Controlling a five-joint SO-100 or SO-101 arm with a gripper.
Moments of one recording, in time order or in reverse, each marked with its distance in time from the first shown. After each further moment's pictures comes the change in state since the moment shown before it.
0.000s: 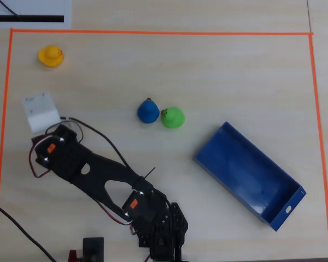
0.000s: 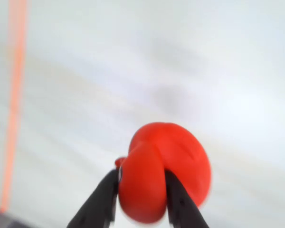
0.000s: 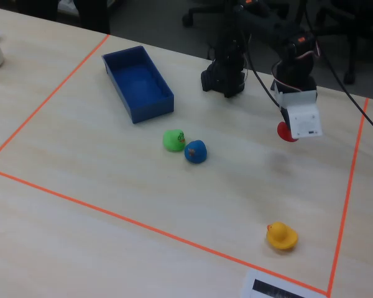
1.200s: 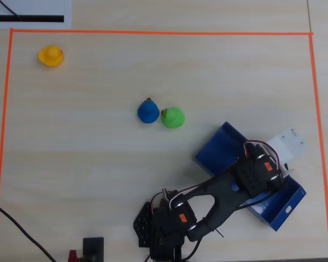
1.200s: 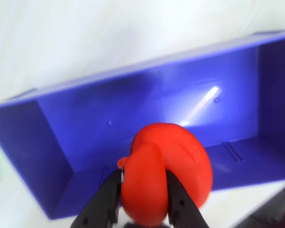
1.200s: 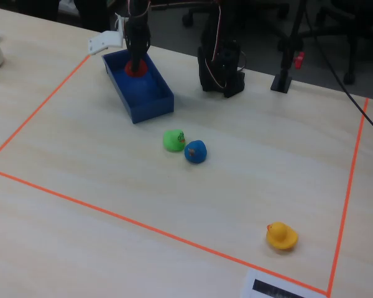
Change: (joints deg) arm 113.8 17.4 19.0 4.2 -37.9
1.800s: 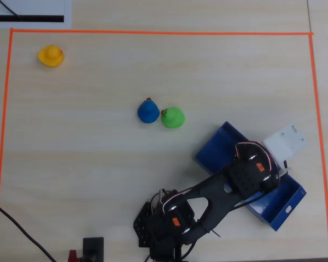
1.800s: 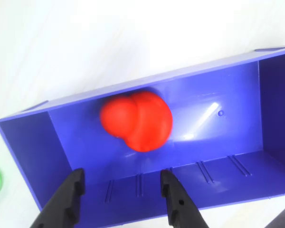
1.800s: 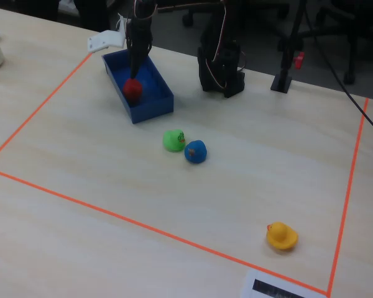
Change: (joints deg) arm -1.7 4.6 3.9 -5.9 1.8
